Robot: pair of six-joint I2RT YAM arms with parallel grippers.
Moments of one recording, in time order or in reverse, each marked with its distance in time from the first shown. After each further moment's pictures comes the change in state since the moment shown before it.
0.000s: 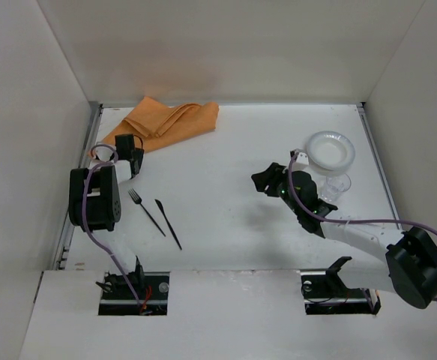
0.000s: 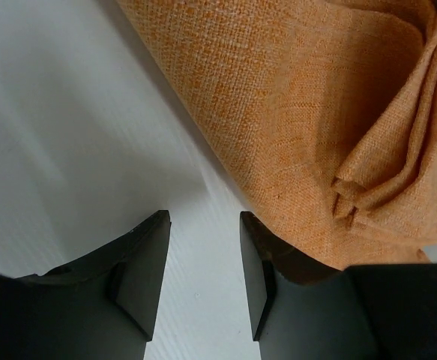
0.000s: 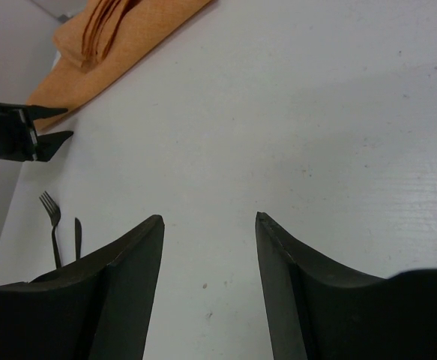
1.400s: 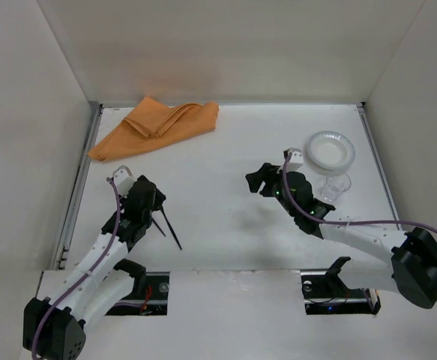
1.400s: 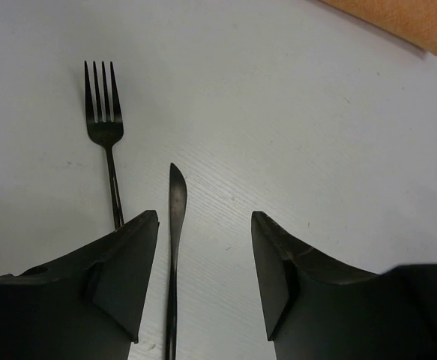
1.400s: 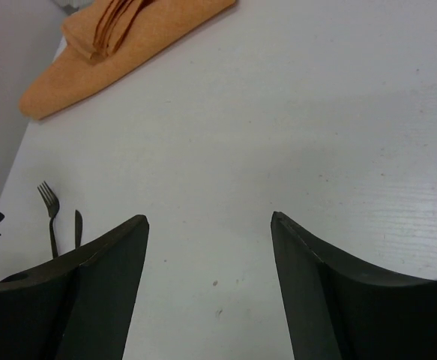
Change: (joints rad) left arm -0.470 -1.051 -0.483 -0.480 -0.264 0.342; right arm 0.097 -0.013 0.052 -0.053 0.092 -0.061
